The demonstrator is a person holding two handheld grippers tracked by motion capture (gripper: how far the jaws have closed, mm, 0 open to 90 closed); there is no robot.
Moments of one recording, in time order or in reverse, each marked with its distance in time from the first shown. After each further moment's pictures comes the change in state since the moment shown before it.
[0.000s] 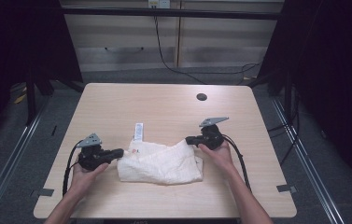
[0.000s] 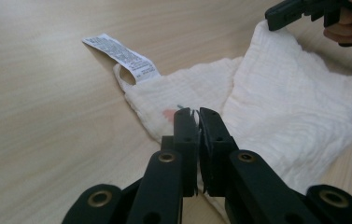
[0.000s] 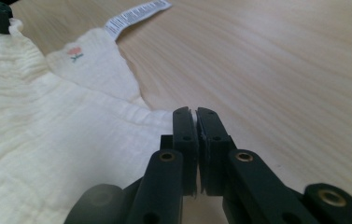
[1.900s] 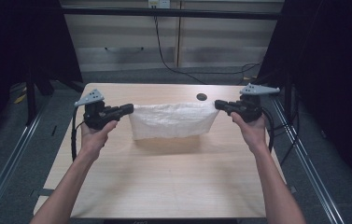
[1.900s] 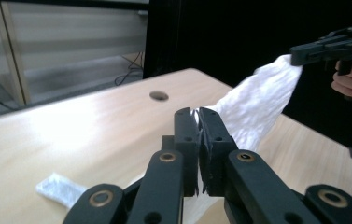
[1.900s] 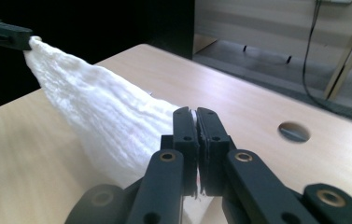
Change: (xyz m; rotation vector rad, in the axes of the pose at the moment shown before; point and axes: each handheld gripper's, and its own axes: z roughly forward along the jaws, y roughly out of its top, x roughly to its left) left arm -0.012 0.115 -0.001 -0.247 -0.032 0.058; right arm -0.016 0.065 -0.132 -0.276 -0.148 -0.029
